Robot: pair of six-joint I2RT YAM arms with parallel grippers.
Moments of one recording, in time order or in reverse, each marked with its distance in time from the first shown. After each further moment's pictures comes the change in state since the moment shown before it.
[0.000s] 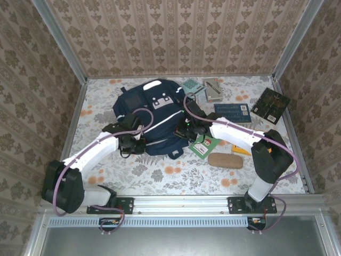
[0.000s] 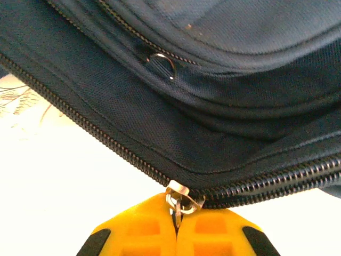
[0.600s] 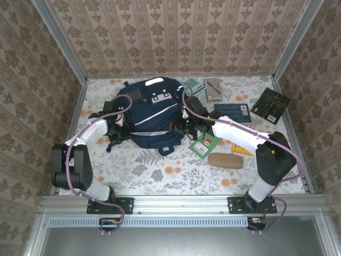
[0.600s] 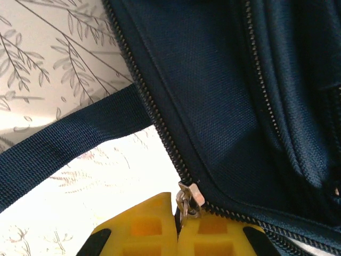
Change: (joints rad) left arm 0.393 0.227 0.132 0.077 0.061 0.031; right arm -0.005 -0.037 0.027 0.063 -0.081 -0.168
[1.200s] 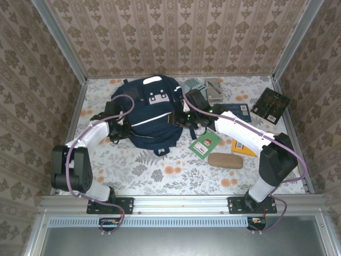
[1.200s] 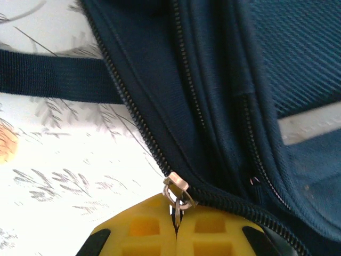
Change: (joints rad) left arm -0.070 -0.072 -0.065 0.106 -0.088 -0.009; right arm 0.011 0.002 0.131 -0.107 0.026 -0.150
